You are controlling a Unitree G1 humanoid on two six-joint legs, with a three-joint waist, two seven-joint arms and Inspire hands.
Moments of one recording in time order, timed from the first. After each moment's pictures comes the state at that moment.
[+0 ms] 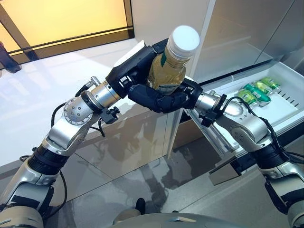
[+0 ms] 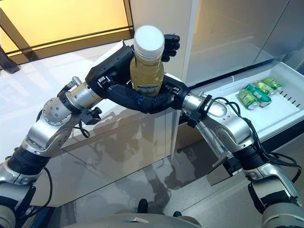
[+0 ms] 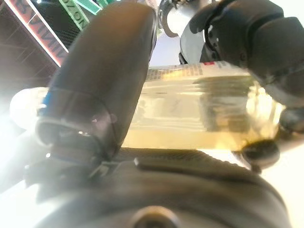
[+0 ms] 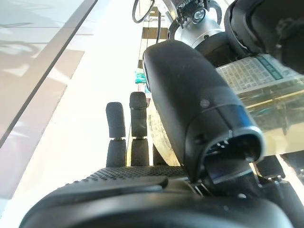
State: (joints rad) left arm -0.52 0.78 -0.30 -0.28 -0.53 -0.18 -0.30; right arm -0.60 -0.69 0.39 -0.13 0.75 0.25 0.40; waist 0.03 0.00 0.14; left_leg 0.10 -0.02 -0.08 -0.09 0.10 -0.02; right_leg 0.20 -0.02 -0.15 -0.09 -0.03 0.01
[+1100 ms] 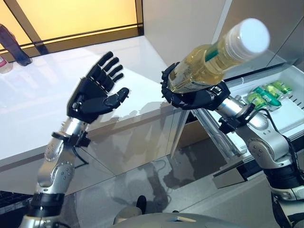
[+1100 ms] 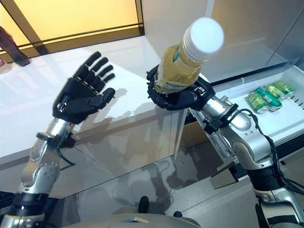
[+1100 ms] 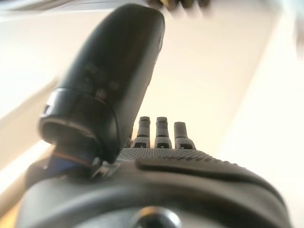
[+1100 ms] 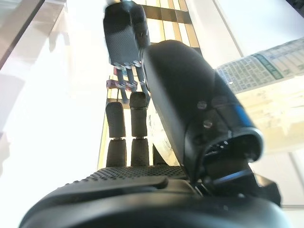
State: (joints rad) left arm 0.02 0.40 0.10 -0.20 -1.13 0.05 -0.52; right arm -0.33 -0.68 0.10 -0.32 0.71 0.15 0.38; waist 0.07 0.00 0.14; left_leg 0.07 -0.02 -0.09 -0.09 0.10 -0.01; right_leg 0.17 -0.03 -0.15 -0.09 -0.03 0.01
